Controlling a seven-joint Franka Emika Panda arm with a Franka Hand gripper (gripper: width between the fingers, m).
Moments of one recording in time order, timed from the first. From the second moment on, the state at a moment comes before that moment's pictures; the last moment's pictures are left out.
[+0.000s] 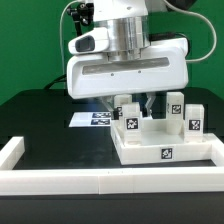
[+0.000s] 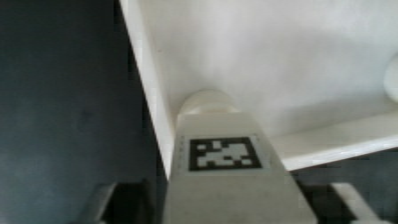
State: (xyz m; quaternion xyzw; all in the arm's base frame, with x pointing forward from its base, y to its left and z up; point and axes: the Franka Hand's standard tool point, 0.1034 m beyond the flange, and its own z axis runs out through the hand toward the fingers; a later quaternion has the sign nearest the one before) arm 0.540 0.002 0.075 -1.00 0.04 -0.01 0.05
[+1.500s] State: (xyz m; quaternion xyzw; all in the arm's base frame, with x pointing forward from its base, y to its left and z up) arm 0.540 0.008 0.072 -0.80 0.60 0.03 0.06
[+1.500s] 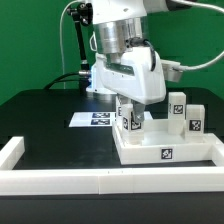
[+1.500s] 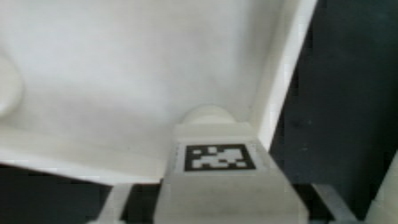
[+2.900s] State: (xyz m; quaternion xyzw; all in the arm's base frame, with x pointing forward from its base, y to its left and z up) arm 0.541 0.014 0.071 -0.95 0.30 0.01 0.04
